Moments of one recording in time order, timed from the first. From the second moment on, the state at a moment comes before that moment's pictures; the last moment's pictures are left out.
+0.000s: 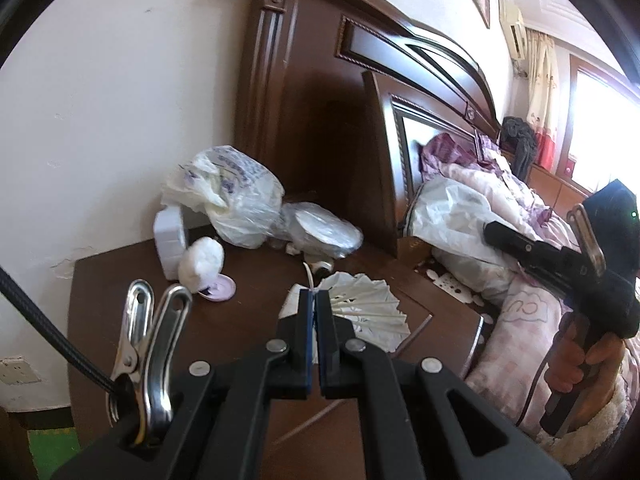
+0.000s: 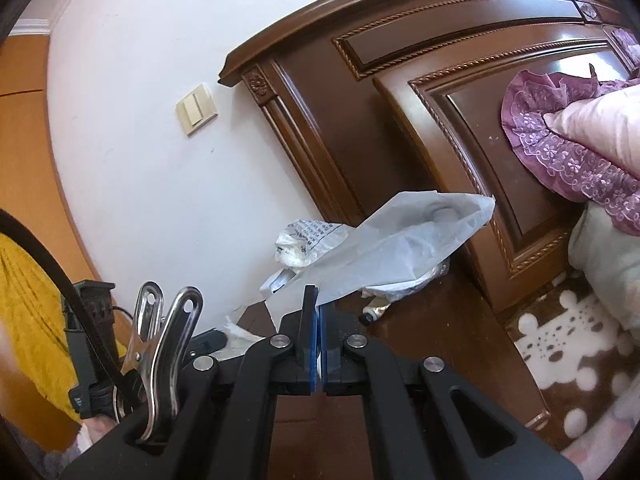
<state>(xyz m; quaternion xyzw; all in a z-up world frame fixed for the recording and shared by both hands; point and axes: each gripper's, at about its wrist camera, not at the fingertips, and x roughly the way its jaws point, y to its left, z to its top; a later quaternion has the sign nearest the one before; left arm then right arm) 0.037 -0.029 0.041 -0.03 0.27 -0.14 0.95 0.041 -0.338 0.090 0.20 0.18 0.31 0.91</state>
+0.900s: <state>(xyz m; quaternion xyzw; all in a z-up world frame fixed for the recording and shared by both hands) 0.001 -0.098 0.039 -0.01 0.28 -0.21 0.94 -0.072 -0.387 0.065 0.13 0.19 0.33 0.92</state>
